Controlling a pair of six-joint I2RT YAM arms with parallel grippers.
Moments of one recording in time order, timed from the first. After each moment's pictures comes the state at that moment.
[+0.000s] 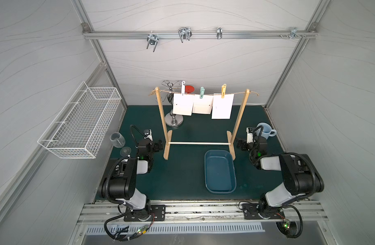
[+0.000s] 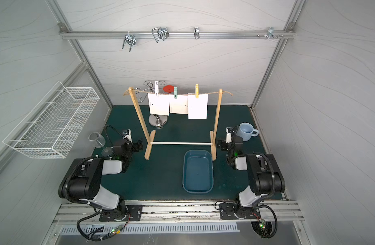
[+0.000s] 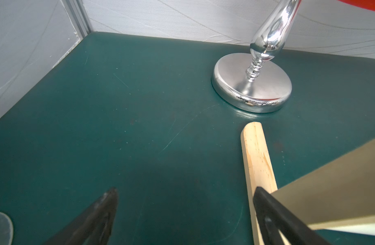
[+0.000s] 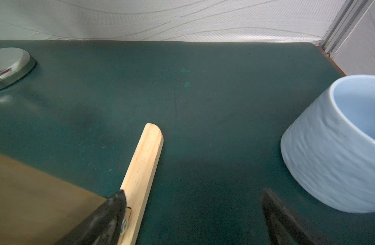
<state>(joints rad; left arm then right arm) 0.04 1.55 0.40 0.73 -0.03 -0.07 0.09 1.57 0.44 0.71 -0.10 -0.02</state>
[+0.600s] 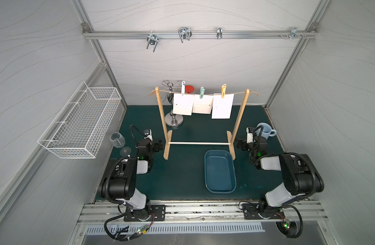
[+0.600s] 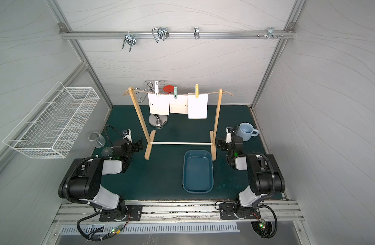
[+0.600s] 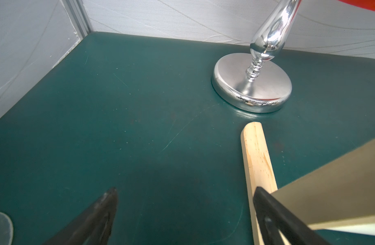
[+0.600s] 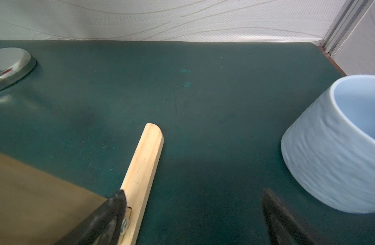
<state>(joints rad) 0.04 1.55 0.40 0.73 -0.03 -0.07 0.09 1.57 0.44 0.71 -0.10 -0.02</state>
